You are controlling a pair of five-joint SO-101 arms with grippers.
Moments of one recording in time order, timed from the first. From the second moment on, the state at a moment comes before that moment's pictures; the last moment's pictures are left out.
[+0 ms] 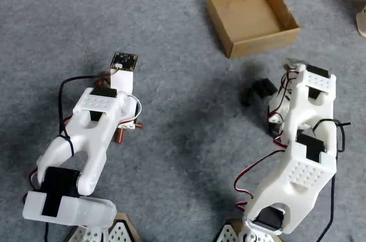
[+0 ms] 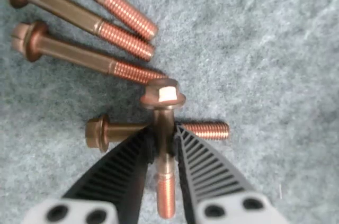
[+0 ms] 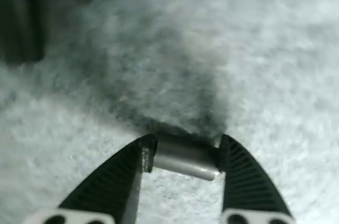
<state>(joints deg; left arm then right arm) 0.6 -2.5 38.6 51.0 4.9 17.6 24.0 0.1 78.7 10.7</state>
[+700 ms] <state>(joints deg) 0.6 -2.5 38.6 50.7 4.9 23.6 24.1 -5.7 80.8 4.7</state>
